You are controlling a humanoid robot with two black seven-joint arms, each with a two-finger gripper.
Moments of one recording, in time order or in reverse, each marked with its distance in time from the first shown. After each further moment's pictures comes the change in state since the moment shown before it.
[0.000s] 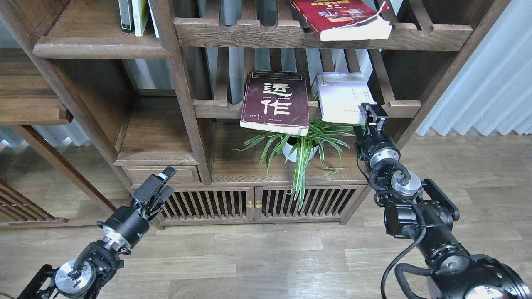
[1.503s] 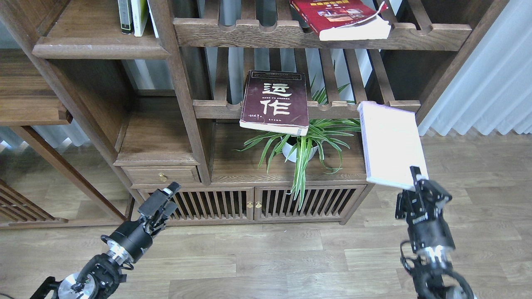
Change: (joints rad) left arm 0.041 0.000 0.126 0.060 0.003 0.000 0.008; right arm -0.855 -0.163 -0.117 0.719 0.340 0.352 -0.143
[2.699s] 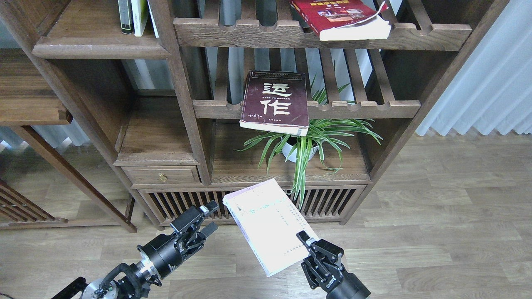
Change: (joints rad) left arm -0.053 0.086 0.364 -0.051 -0.365 0.000 -0.009; right arm 0.003 0.108 -0.314 -0.114 -0.185 0.001 -0.167
